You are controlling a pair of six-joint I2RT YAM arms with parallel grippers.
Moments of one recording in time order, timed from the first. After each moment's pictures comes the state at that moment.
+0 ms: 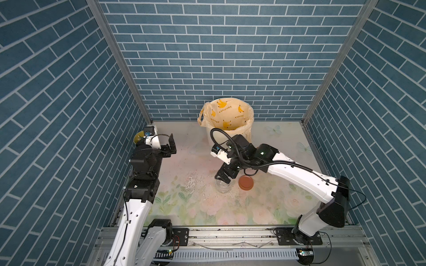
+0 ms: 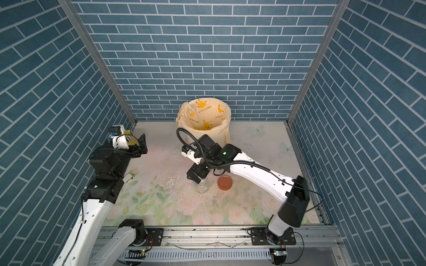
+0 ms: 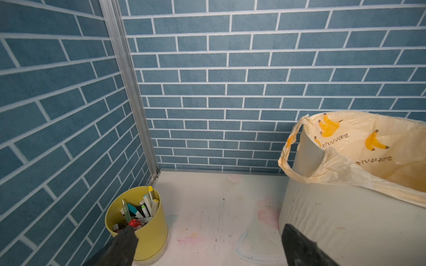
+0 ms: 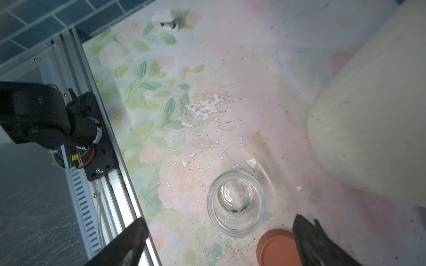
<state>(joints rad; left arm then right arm) -0.06 0.78 0.82 -0.15 -0.15 -0.01 0.96 1.54 1.51 -0.84 -0.18 -0.07</state>
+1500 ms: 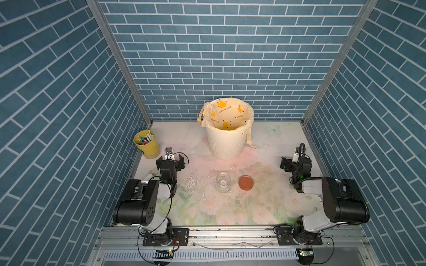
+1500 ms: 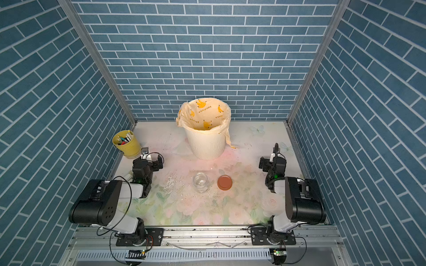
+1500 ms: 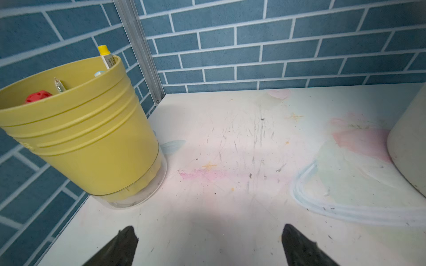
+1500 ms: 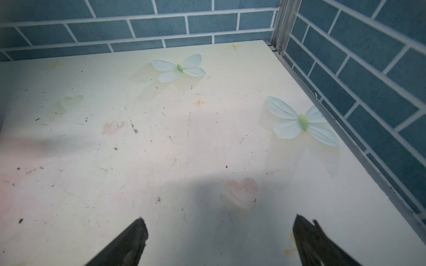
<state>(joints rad) -0.06 1.52 0.33 0.89 -0.29 0.03 -0.04 1.53 0.39 0.68 0.04 0.02</state>
